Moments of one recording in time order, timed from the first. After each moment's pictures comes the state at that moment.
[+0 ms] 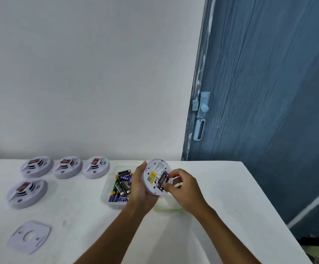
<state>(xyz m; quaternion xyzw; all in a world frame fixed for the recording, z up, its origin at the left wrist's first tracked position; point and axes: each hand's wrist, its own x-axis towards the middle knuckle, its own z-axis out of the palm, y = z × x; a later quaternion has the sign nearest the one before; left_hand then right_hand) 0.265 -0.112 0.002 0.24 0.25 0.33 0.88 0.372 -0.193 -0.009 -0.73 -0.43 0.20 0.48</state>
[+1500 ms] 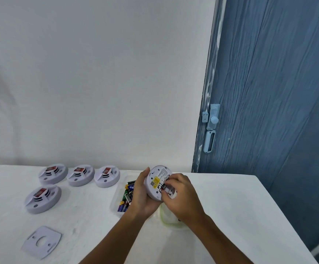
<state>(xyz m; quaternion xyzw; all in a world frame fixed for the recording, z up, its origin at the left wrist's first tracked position) 0.258 -0.084 -0.005 0.23 0.21 0.28 0.91 0.358 -0.170 -0.008 -0.71 -0.57 0.00 0.41</state>
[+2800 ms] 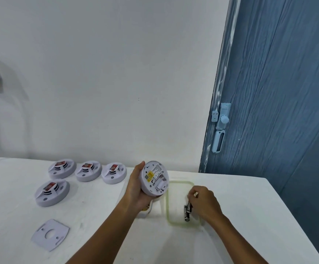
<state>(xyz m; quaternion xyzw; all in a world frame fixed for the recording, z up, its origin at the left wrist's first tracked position) 0.235 -0.056 -0.001 0.25 0.26 0.30 0.88 0.404 -0.171 -0.038 -0.85 -0.40 0.18 0.30</state>
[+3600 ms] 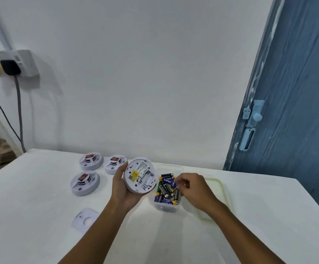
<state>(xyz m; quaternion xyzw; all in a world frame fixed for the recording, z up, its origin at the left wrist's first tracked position) 0.118 -0.019 -0.009 0.21 0.21 0.38 0.88 0.313 -0.123 -0.001 -0.71 -0.56 0.22 0.37</state>
